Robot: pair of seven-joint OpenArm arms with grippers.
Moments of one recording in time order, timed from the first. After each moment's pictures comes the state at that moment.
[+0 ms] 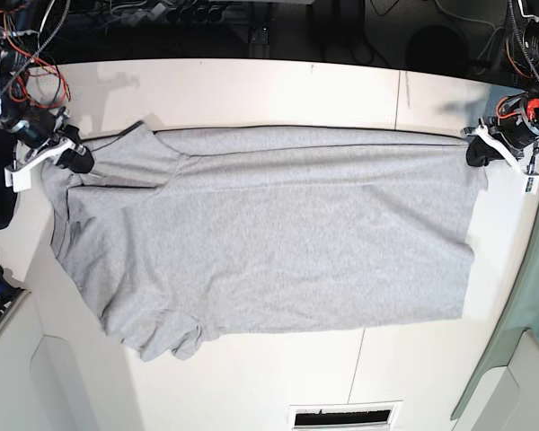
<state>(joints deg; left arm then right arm) 14.4 -25.8 -21.8 75.5 -34.1 -27.9 35.5 -3.7 15.3 28.2 64.1 39.8 30.5 -45.8</state>
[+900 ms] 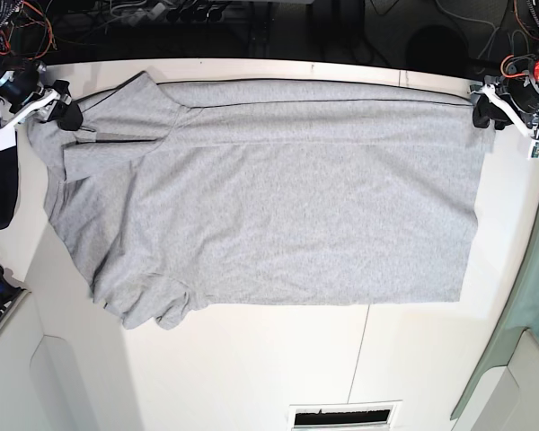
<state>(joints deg) 25.9 -25.8 -25.6 85.6 -32.8 -25.9 37.9 -16.6 17.4 30.7 74.8 41.8 30.3 -47.0</state>
